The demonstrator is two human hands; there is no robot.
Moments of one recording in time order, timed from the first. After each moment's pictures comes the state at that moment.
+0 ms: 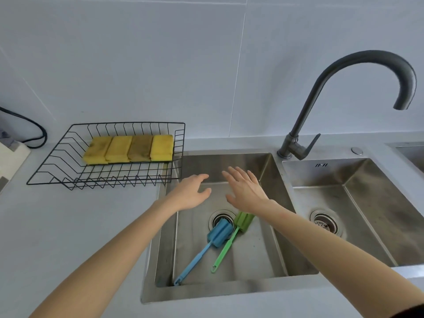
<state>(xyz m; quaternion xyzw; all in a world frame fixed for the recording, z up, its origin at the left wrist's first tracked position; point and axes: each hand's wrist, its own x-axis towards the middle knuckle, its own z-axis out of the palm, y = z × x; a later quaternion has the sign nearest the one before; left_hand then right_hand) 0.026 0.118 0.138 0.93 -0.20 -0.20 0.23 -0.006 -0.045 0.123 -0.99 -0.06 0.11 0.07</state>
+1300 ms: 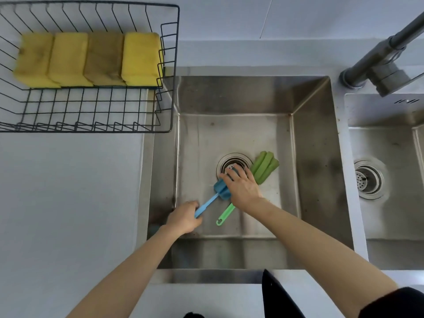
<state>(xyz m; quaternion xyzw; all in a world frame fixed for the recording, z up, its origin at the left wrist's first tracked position) -0.020 0.137 -0.054 0.86 0.00 -0.48 0.15 0.005 -0.030 -0.058 -0.94 -0.10 0.33 0.06</state>
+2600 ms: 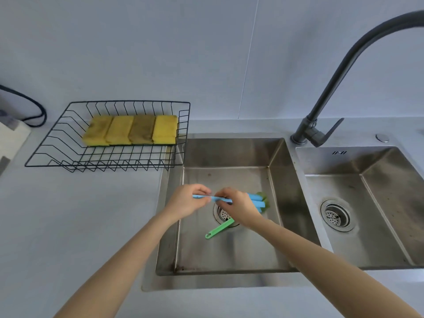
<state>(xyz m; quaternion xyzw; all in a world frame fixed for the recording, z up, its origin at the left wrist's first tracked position) 0.011 0.133 0.088 0.88 -0.08 -0.21 0.42 -0.020 -0.022 0.065 -0.91 0.03 0.13 0.39</state>
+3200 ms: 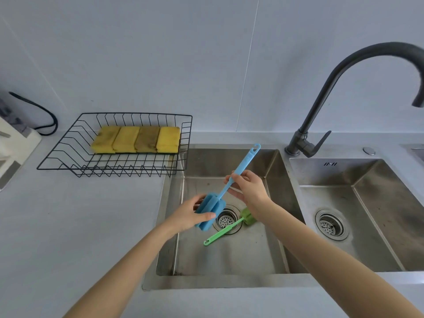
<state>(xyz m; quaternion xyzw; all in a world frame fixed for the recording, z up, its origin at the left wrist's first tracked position) -0.023 0.135 0.100 0.82 -0.06 -0.30 0.48 -0.018 -0.030 0.126 -0.62 0.22 0.05 0.75</state>
